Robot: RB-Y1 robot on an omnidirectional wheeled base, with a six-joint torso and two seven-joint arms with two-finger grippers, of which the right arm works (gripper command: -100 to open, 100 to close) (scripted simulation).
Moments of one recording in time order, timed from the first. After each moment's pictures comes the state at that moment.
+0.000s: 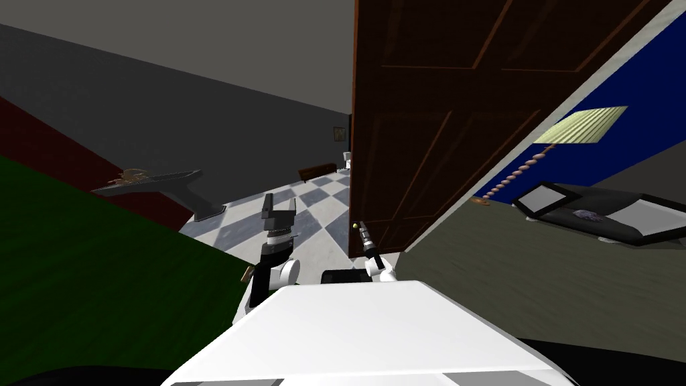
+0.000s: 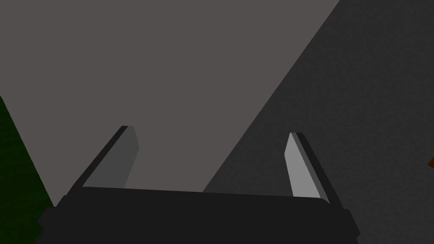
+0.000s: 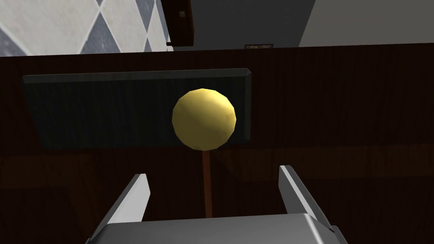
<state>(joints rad) -0.13 0.01 0.15 -0.66 -0.07 -0.80 0.08</state>
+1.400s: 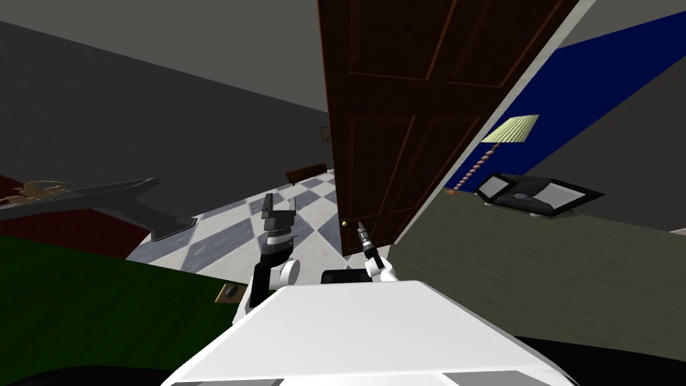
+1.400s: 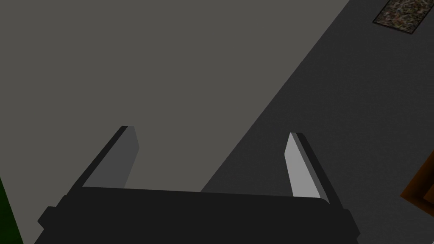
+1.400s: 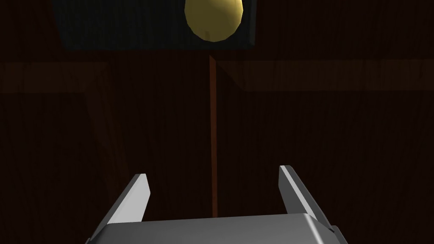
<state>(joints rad) -0.15 -0.02 0.25 -0.63 -0.12 -0.80 0.09</state>
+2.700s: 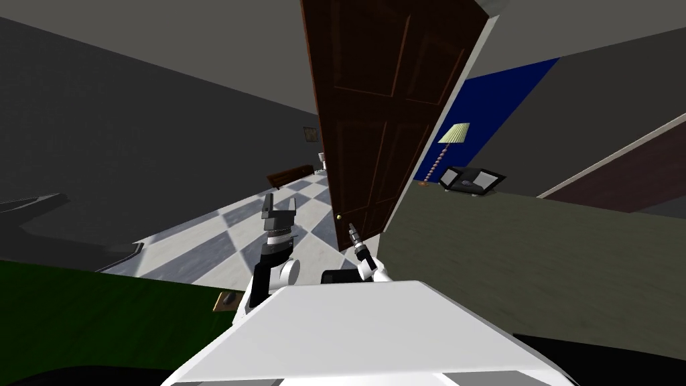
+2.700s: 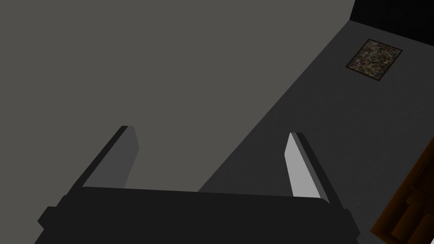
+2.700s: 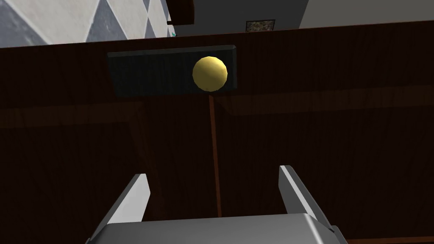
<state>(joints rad) -0.18 0.03 0.43 -0.60 -0.21 -0.81 0.10</state>
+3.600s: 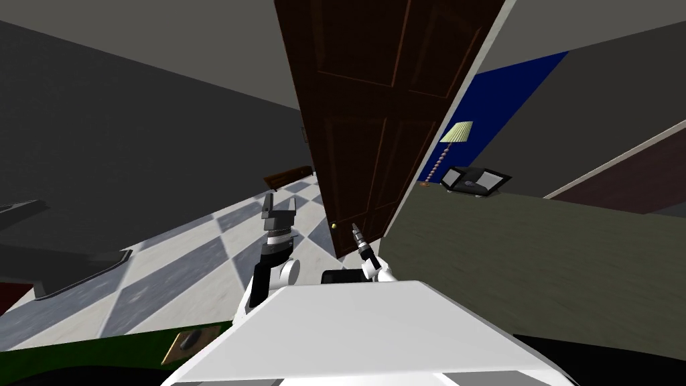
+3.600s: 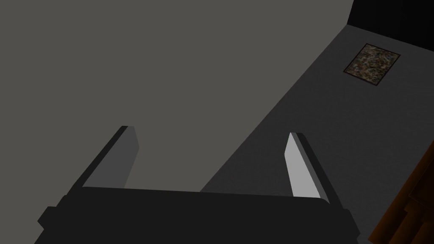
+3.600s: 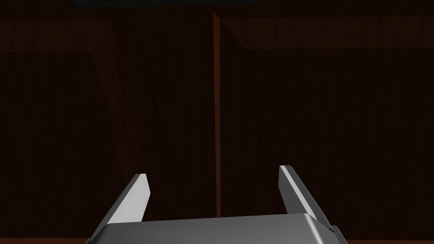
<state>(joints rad) -0.17 -0.03 0.43 -0.62 -0.21 -0.79 0.11</state>
